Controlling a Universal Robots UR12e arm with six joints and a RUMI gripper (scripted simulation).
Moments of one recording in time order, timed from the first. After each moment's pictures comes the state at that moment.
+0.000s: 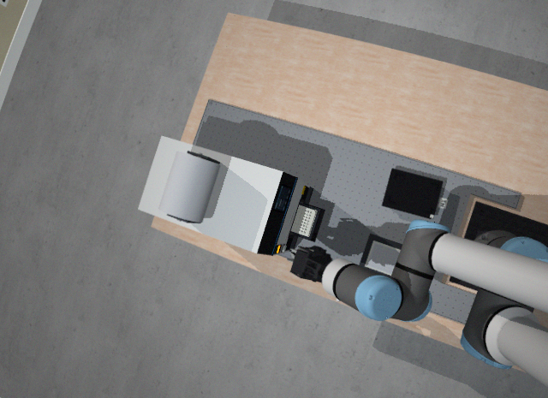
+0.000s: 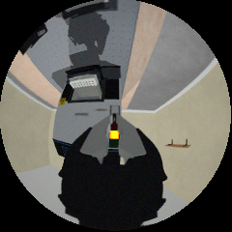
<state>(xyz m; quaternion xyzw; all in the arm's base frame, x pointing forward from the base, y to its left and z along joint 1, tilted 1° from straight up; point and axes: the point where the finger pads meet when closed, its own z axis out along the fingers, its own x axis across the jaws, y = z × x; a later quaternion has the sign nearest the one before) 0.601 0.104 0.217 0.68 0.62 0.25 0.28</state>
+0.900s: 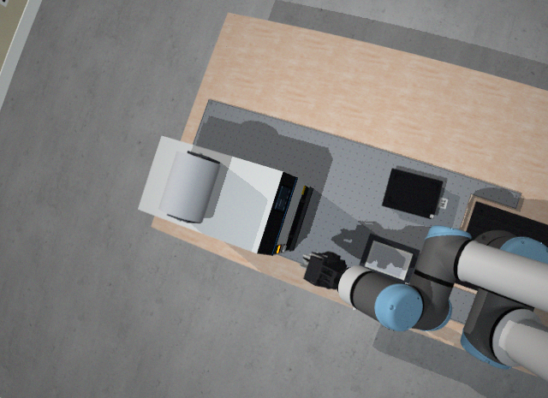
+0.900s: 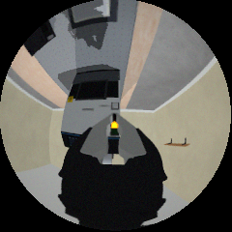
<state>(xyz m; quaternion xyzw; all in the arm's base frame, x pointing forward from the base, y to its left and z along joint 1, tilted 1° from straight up) 0.561 0.109 0.248 0.68 0.62 0.25 0.28</state>
